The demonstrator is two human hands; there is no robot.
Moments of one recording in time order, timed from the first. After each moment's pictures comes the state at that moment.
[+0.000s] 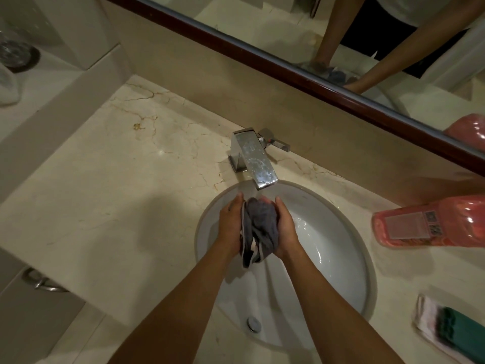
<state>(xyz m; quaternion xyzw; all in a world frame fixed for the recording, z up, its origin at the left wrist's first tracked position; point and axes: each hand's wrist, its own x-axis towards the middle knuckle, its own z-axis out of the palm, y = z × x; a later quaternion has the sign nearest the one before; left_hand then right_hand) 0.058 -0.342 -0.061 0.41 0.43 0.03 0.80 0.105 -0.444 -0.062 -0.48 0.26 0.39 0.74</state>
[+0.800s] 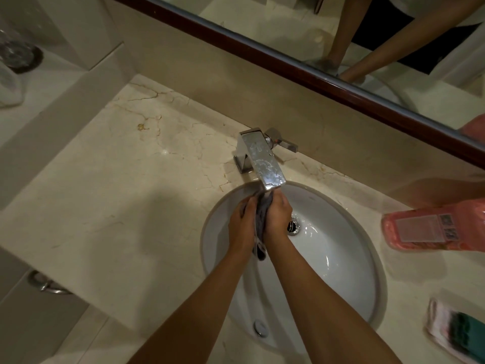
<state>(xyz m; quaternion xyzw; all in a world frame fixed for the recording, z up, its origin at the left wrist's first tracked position) 0.056 -0.351 -0.075 0.52 0.40 0.04 0.76 0.112 -0.394 -0.069 -0.64 0.28 0.17 0.69</state>
